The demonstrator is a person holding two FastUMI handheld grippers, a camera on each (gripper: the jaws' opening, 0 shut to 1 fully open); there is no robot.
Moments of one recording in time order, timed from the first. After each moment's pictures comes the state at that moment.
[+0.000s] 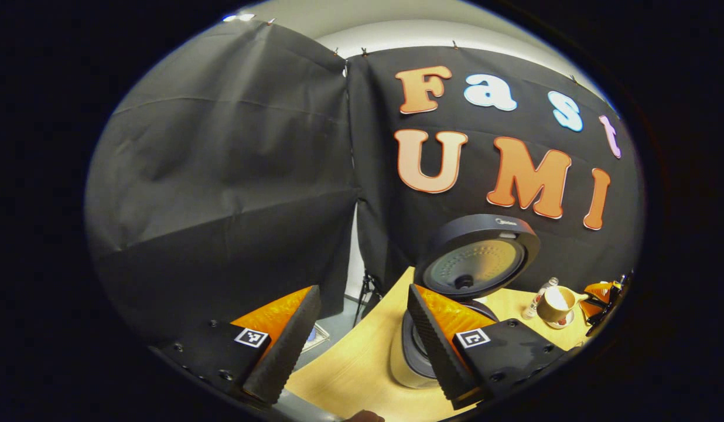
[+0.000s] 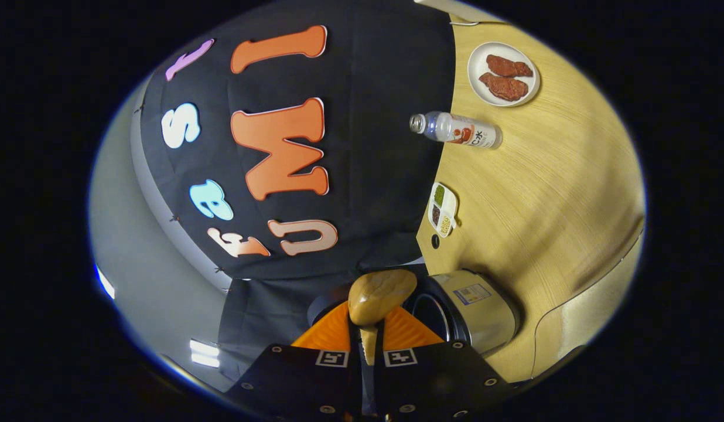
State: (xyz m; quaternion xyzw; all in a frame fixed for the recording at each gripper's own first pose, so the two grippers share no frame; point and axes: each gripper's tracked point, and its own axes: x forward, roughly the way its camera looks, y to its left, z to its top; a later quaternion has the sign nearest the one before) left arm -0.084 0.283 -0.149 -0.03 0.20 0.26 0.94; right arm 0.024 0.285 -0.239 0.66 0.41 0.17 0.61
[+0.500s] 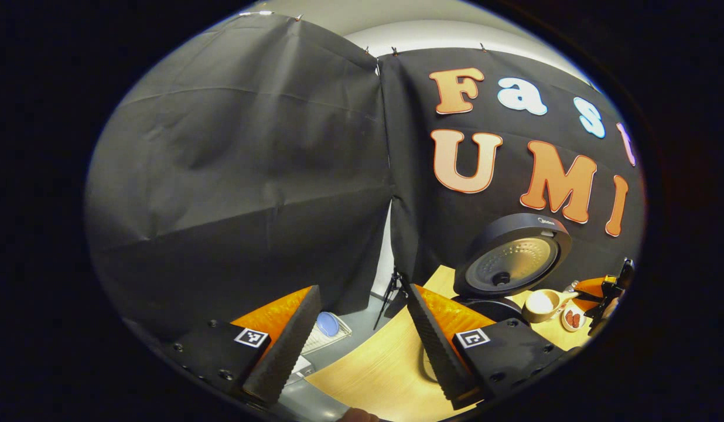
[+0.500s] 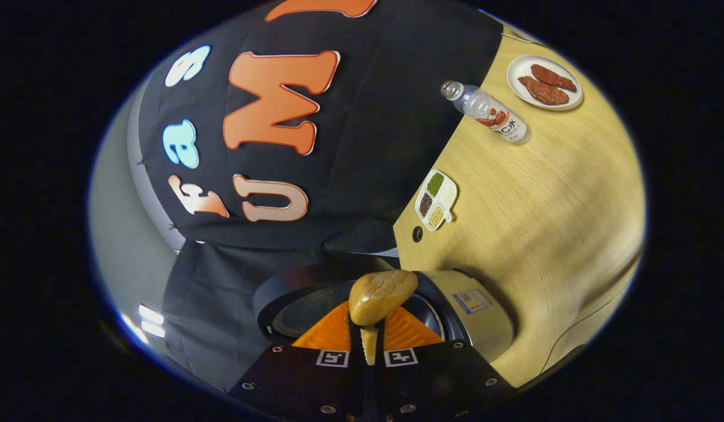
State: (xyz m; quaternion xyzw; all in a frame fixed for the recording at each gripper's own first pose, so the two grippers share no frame) left arm -0.123 0.324 -0.148 -0.03 0.20 0.32 0.92; right arm 0.035 0.366 -0.266 0.53 0.46 0.19 0.69
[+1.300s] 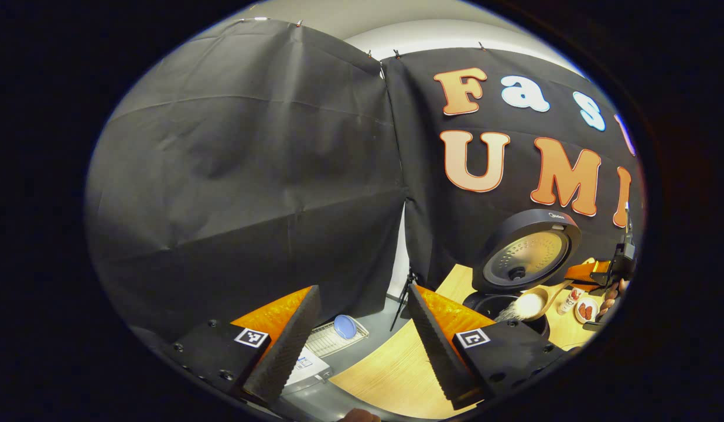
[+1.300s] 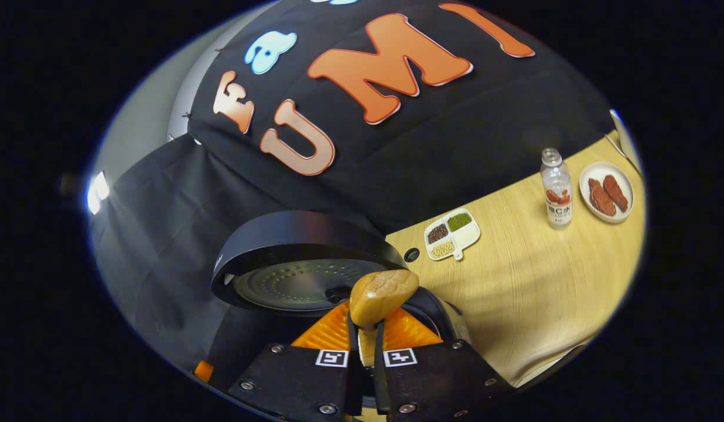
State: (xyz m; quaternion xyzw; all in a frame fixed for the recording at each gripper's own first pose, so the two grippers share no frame) left arm -0.147 0.333 -0.142 -0.01 0.20 0.34 0.92; right arm 0.032 0.419 -0.242 0.29 0.38 0.27 0.84
